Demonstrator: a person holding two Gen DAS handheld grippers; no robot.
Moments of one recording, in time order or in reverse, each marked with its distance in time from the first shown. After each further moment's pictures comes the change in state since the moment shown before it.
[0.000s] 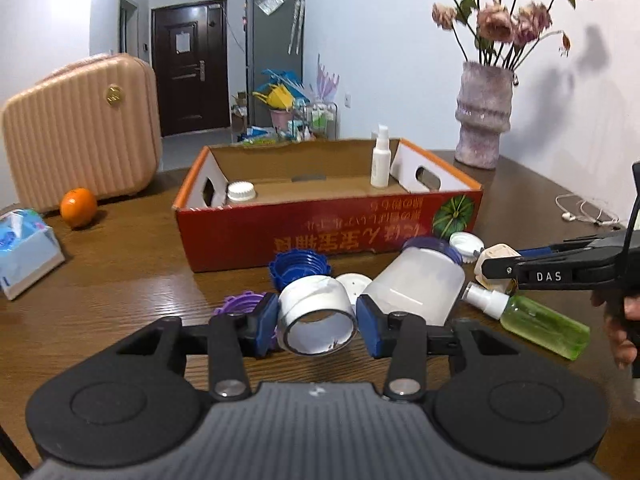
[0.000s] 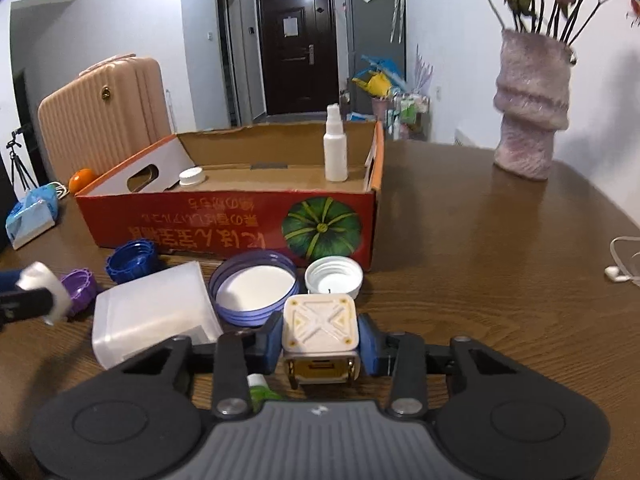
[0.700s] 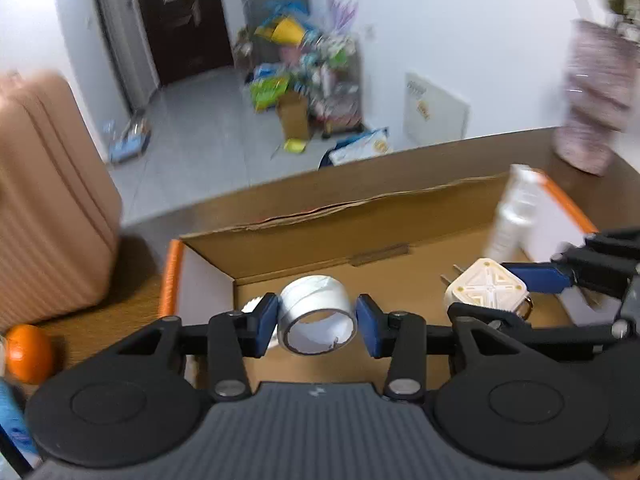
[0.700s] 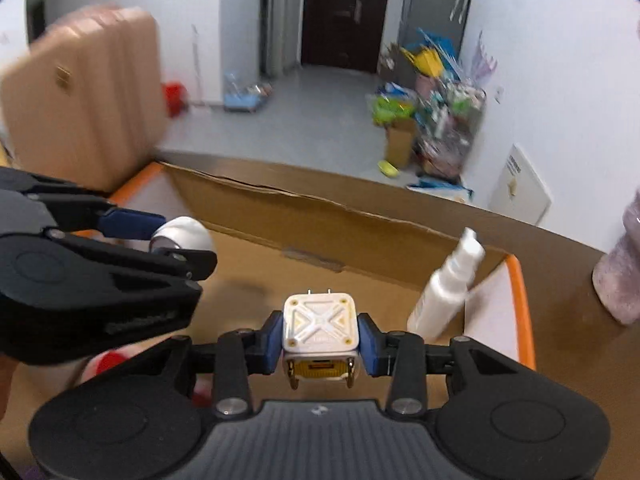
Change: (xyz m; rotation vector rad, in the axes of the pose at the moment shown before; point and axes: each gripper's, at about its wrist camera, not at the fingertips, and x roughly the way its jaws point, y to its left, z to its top) left arm 0.263 0.047 0.187 0.062 0.291 0.078; right arm 0.185 0.072 0.192 -0.184 0.197 -0.007
